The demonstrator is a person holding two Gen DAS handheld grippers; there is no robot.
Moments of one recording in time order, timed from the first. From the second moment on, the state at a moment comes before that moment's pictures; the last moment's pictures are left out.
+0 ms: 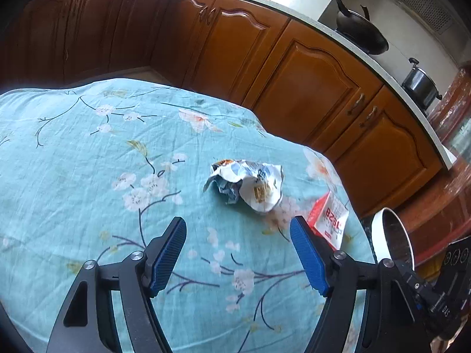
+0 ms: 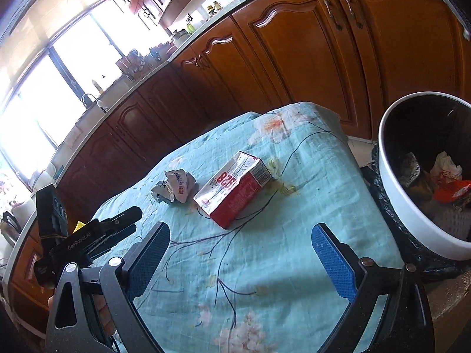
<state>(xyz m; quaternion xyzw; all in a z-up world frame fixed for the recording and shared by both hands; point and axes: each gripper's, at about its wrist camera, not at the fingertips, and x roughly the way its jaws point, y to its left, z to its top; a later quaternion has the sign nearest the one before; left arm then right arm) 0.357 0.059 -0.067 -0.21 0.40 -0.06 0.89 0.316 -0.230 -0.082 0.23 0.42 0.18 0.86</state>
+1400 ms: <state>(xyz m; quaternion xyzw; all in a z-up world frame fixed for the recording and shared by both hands) 0.297 0.089 -0.068 -0.21 0.38 -0.08 0.90 0.375 -0.145 -0.102 0.15 0.47 0.07 0.87</state>
